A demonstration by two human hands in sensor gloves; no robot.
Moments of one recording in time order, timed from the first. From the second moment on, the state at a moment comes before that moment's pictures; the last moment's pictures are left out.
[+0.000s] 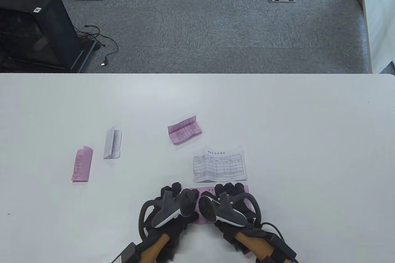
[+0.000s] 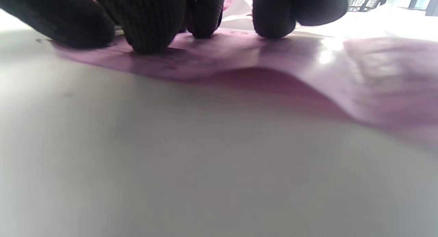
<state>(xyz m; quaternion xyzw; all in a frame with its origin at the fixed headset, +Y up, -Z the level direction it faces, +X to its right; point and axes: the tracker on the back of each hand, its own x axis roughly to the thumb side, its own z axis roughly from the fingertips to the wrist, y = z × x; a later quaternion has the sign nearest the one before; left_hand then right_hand) -0.091 -0.778 -0.204 -0.21 -0.08 0.05 0.97 0.062 -0.769 -0.207 -0.17 -0.09 -0.98 0.05</state>
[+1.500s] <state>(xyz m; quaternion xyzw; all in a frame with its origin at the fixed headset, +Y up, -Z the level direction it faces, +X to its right) -0.092 -0.780 -0.204 -0.21 -0.08 0.05 0.97 0.180 -0.768 -0.214 -0.05 -0.12 -0.99 -0.01</state>
